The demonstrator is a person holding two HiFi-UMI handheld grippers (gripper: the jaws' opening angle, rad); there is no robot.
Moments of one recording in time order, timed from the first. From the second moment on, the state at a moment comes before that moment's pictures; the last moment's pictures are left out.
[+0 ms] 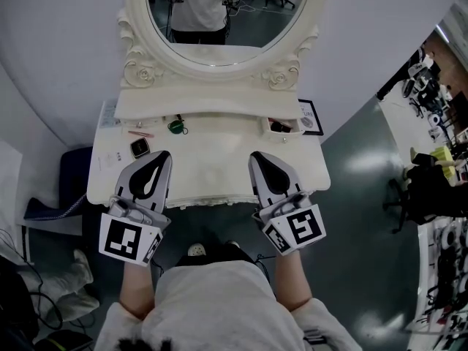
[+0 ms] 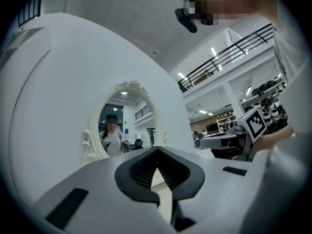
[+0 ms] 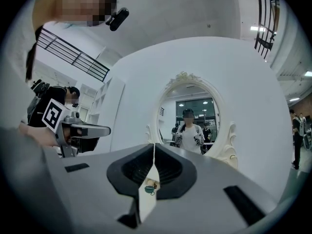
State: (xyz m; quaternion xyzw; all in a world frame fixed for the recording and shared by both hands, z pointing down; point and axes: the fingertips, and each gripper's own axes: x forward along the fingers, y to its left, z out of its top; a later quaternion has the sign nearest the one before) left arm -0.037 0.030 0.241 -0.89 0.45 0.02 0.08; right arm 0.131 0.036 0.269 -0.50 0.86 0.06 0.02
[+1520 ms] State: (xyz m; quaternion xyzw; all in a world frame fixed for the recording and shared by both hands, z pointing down) left arm 0.018 0.116 0.223 -0.88 0.47 0.05 0.08; right arm 0.173 0.118 0.248 -0.47 0.88 0.07 0.04
